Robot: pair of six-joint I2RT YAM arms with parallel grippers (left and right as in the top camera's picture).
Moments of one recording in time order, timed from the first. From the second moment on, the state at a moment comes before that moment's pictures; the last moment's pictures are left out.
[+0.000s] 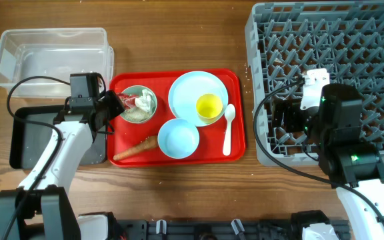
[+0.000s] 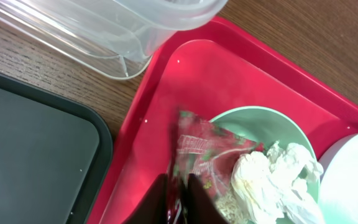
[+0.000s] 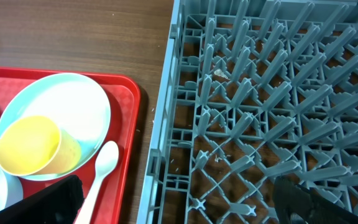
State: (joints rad) left arm 0.04 1.47 0.81 -0.35 0.08 -0.50; right arm 0.12 0.98 0.91 -0.64 -0.02 -0.01
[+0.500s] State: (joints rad) left arm 0.04 1.10 0.81 -0.23 0.07 -0.50; right arm 0.12 0.98 0.91 -0.64 -0.02 -0.01
